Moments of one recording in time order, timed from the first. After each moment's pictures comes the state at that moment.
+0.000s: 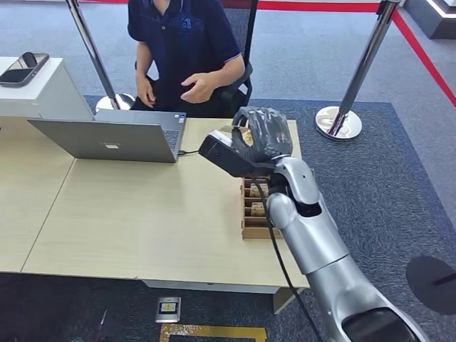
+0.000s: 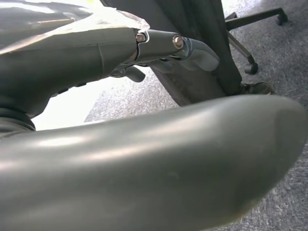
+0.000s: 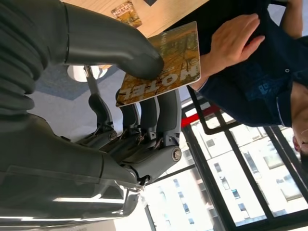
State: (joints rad) left arm -0.09 -0.24 0.69 -0.18 -1.50 0.63 0.15; right arm -0.90 0.27 0.57 -0.54 1.08 -0.21 -0.02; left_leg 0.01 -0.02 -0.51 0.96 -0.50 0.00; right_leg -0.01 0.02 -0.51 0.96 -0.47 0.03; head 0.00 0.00
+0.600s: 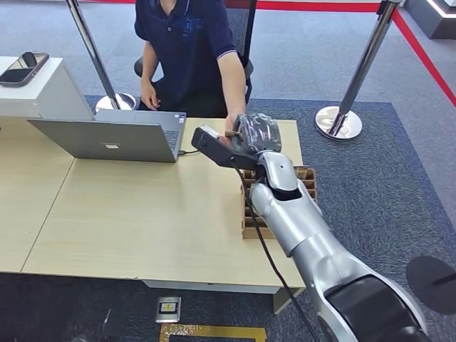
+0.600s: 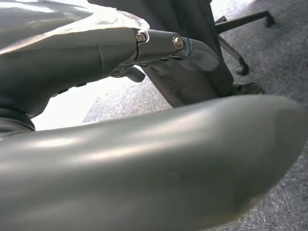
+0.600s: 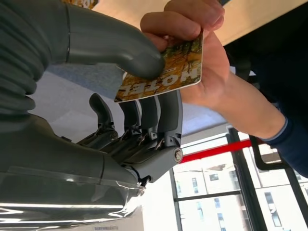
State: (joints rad) left arm -0.08 -0.24 0.67 -0.18 -1.53 0.61 0.15; right arm -0.92 0.25 0.52 -0.32 1.15 -0.25 0.11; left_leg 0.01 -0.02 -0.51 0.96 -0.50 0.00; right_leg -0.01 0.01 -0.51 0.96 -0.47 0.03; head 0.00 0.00
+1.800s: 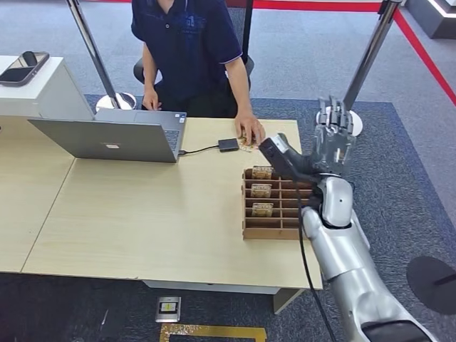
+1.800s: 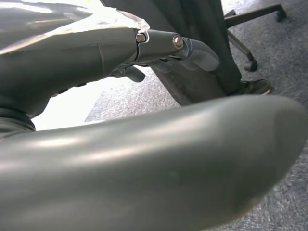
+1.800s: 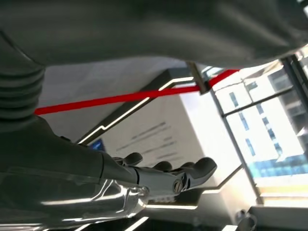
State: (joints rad) left arm -0.08 -0.25 0.74 -0.19 -1.47 0.63 0.17; right arm -0.25 -0.01 -0.04 -1.32 1.38 -0.67 0.09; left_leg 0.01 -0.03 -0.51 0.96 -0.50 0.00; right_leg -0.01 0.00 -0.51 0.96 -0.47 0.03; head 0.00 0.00
